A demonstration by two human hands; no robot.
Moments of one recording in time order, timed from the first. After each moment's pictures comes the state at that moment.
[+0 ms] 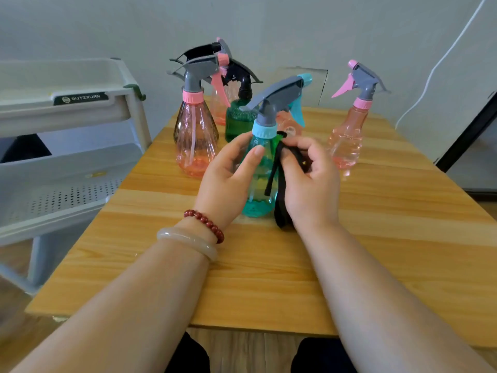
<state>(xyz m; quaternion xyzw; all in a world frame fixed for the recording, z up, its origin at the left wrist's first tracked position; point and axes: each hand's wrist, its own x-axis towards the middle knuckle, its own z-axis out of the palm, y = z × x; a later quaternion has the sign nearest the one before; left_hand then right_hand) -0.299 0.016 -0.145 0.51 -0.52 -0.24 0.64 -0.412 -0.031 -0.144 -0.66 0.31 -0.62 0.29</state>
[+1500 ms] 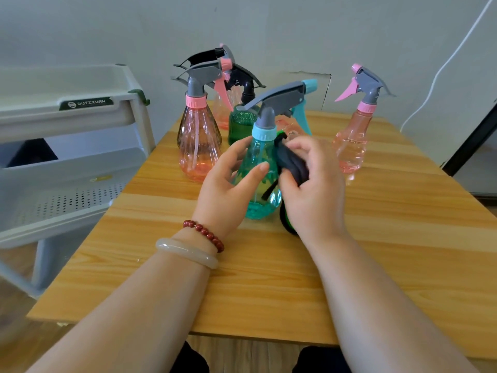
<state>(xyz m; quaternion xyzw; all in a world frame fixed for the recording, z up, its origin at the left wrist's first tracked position) -0.292 0.016 -0.160 0.53 -0.53 -0.21 0.62 -0.421 -0.040 -0.153 -0.75 0.29 -0.58 0.11</state>
